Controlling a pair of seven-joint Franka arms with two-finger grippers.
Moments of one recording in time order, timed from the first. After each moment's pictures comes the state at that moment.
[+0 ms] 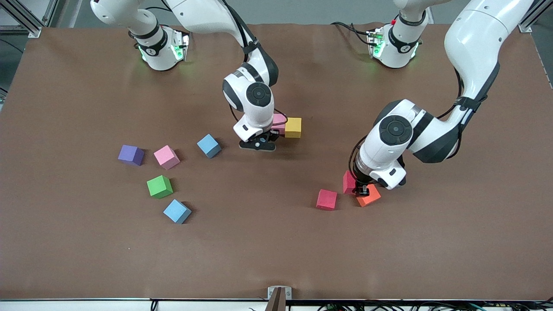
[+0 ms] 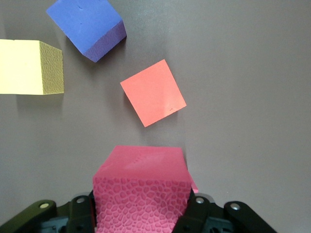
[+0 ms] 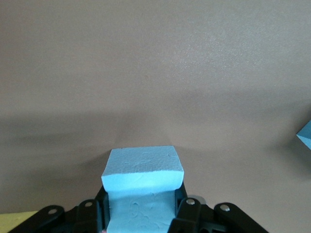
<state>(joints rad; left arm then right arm) 0.25 0.63 -0.79 -1.70 0.57 2.19 -2.28 1.07 0.61 -0.29 -1.81 0.19 2.32 0.78</state>
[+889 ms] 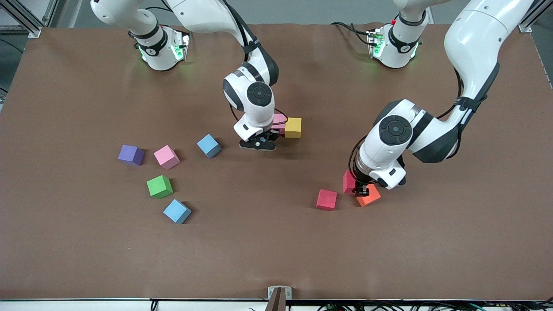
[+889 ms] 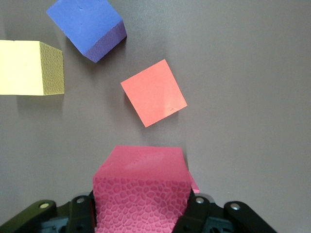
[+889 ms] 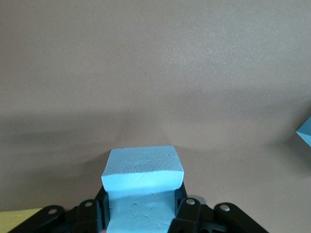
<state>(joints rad) 0.25 0.63 -0.79 -1.70 0.57 2.19 -2.27 1.08 0.61 -0.29 -1.81 0.19 2.31 0.79</state>
